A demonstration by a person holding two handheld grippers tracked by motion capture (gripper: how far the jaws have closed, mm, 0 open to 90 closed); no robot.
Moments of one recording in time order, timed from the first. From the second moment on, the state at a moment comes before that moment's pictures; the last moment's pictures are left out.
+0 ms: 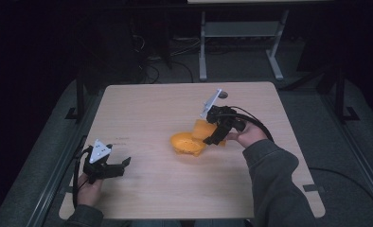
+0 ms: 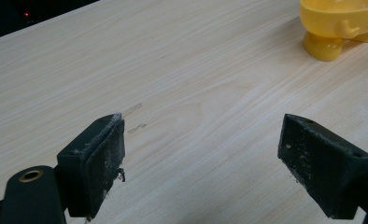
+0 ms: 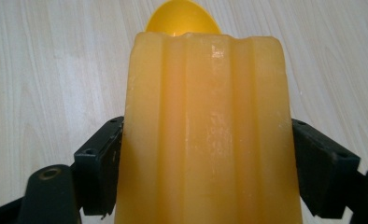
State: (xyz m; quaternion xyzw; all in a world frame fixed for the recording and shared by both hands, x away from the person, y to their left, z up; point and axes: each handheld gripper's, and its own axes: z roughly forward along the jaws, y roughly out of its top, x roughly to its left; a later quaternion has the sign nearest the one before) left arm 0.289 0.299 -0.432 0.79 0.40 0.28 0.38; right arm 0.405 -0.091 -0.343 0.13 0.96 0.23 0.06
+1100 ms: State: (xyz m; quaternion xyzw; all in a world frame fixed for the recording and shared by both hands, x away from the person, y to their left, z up) left arm 0.289 0.300 -0.431 0.79 0.40 0.28 0.38; right arm 0.424 -0.037 -0.351 0.09 0.97 0.24 0.05
